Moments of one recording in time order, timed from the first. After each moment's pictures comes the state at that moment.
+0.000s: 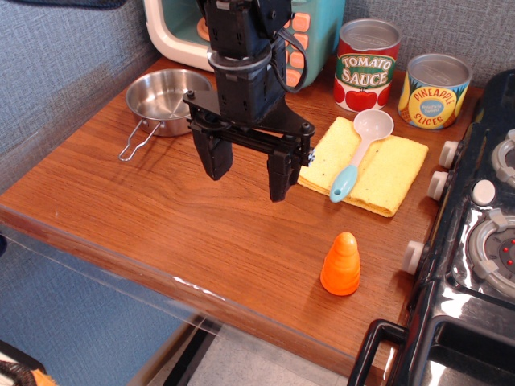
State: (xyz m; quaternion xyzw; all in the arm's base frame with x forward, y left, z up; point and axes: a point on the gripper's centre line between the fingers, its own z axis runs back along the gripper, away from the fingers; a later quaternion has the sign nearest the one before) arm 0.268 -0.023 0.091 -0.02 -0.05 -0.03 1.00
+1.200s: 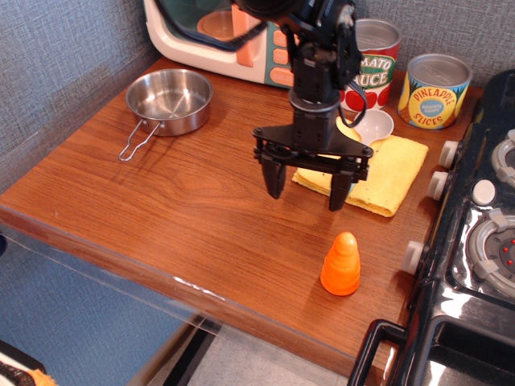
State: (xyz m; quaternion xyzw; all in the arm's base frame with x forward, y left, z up) arm 0.338 -0.051 0.022 0.00 -0.04 0.07 1.00
